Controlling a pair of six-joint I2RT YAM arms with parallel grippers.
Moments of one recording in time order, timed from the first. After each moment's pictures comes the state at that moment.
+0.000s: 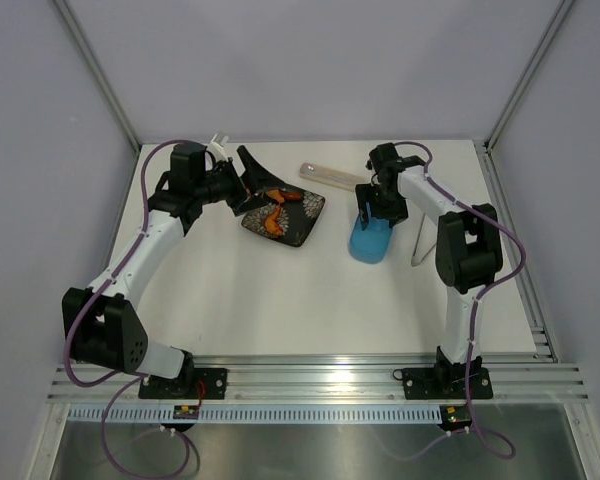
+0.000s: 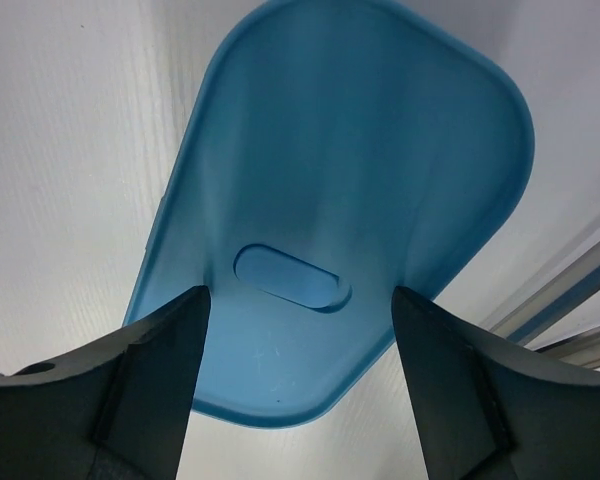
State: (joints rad) left arm -0.22 1.42 1.21 -0.27 0.67 -0.87; right arm 0.30 2.05 1.66 -0.87 -0.01 0.17
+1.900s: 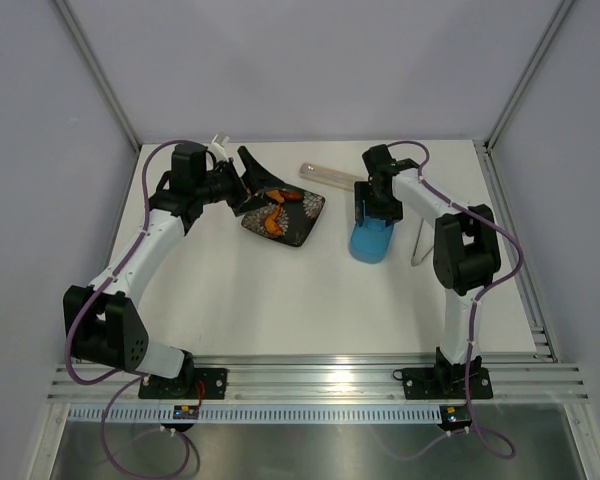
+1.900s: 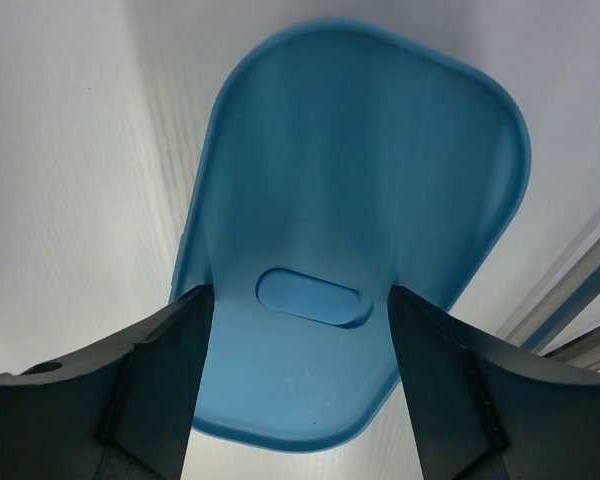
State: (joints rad) left arm -0.22 1.43 1.22 -0.27 0.67 -0.87; right arm 0.33 2.04 1.64 -0.80 0.10 0.31
